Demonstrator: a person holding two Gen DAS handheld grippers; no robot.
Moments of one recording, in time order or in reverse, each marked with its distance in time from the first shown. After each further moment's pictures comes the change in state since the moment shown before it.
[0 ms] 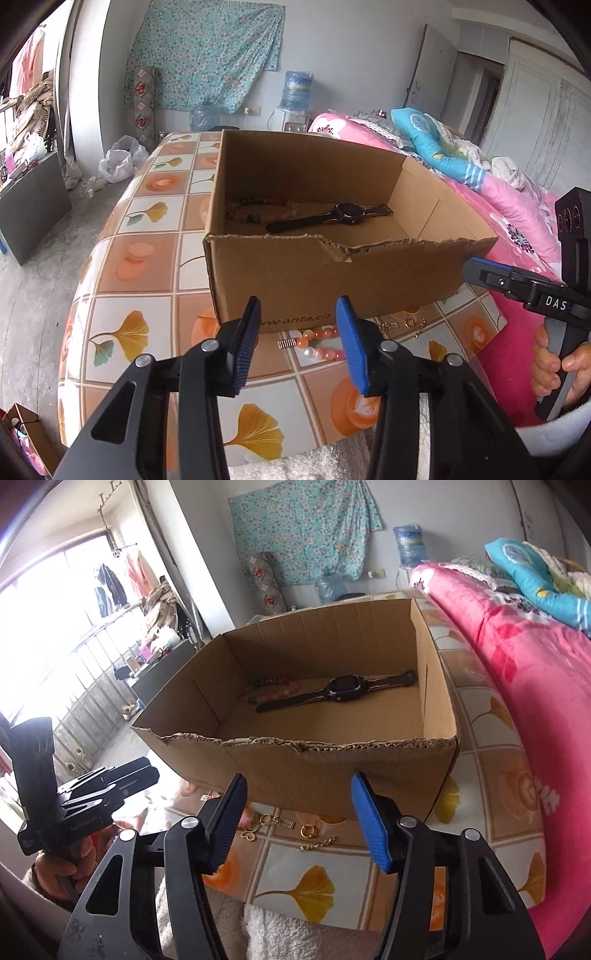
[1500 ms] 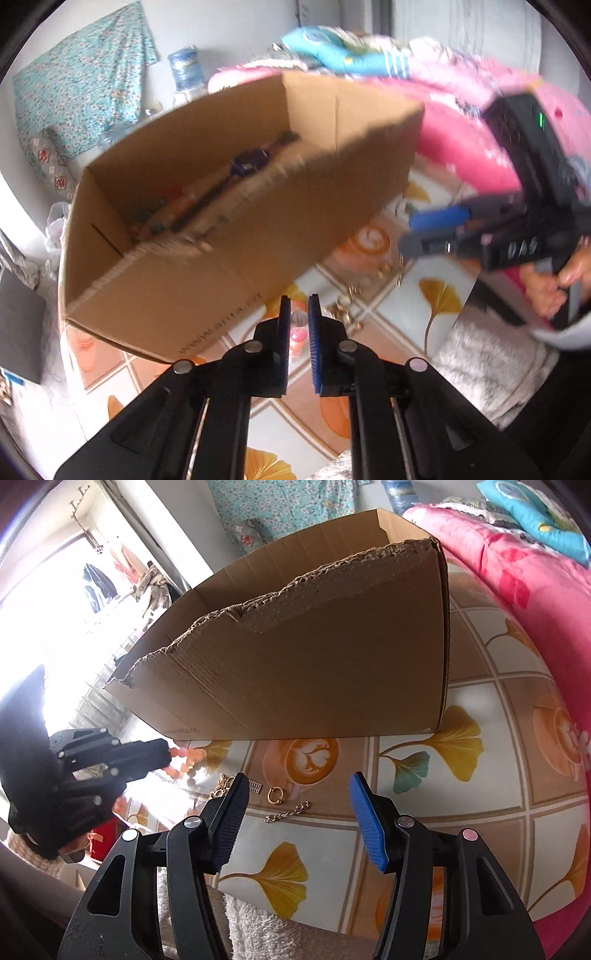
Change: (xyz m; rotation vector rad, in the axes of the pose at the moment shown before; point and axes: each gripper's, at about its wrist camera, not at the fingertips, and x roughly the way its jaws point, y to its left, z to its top) left arm 0.055 -0.056 0.020 0.449 0.200 -0.107; right arm 0.025 -0.039 -0.037 0.114 0.150 0.083
